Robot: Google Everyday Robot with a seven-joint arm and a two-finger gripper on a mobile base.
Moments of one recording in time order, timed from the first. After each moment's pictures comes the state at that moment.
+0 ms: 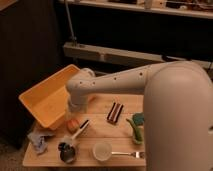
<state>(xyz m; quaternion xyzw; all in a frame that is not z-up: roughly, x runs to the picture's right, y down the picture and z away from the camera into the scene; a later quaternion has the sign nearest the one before) -0.170 0.133 0.769 -0.36 0.05 0.48 0.80</state>
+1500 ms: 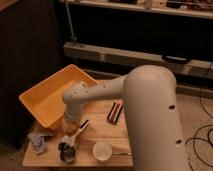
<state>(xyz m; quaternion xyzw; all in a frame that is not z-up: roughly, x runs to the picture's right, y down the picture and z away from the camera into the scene) -0.197 0.194 0.805 -0.40 0.06 0.44 0.80</state>
